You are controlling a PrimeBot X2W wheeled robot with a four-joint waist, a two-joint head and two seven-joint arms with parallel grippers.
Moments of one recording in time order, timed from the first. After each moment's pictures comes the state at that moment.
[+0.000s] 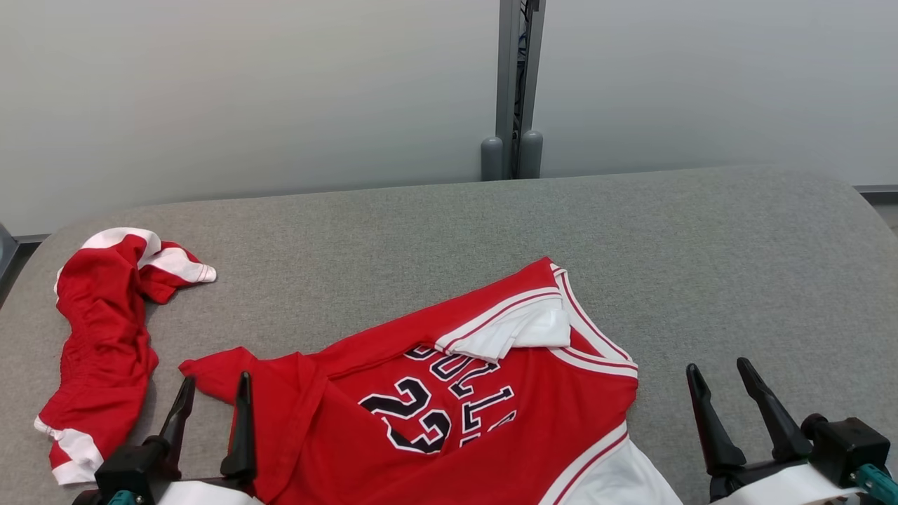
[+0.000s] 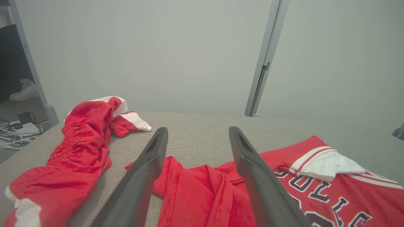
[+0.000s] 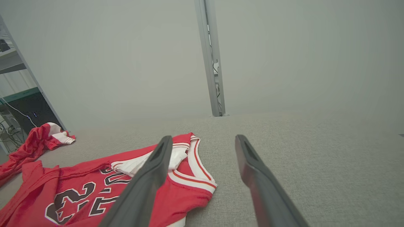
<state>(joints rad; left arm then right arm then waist) 0.05 0.13 -0.07 0.20 -0.31 0.03 -0.26 0.02 -0.14 0.14 0.19 0.34 0.13 -0.25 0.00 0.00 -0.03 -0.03</state>
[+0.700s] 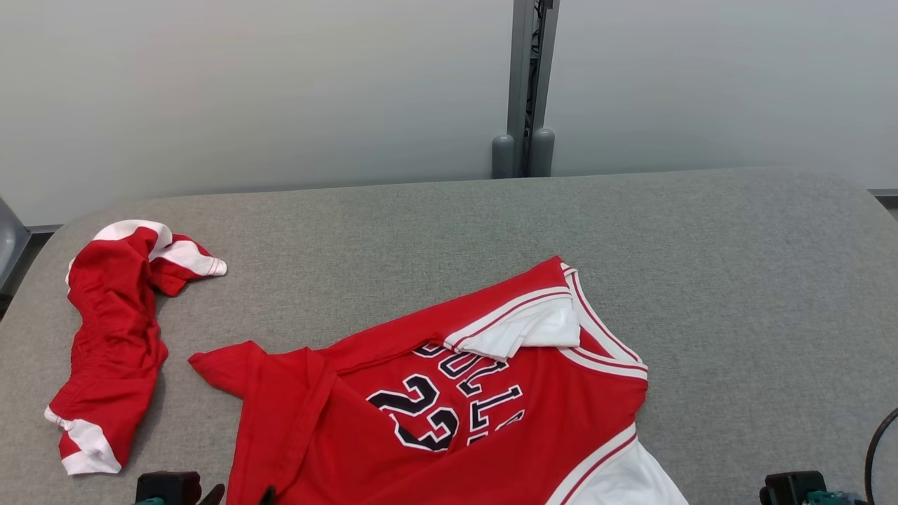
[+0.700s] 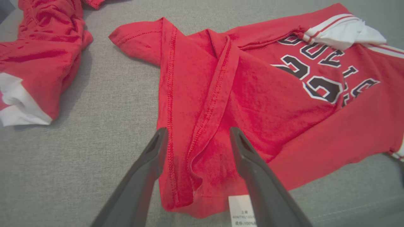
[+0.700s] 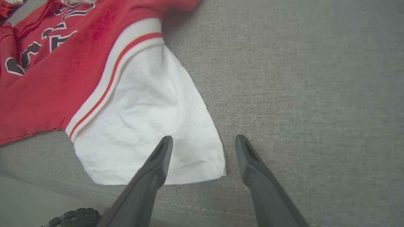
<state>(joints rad) 0.22 0.24 -0.13 0.02 -0.38 0.04 0.31 0.10 -0.26 0.26 0.30 0.57 0.13 0.25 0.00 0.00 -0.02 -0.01</state>
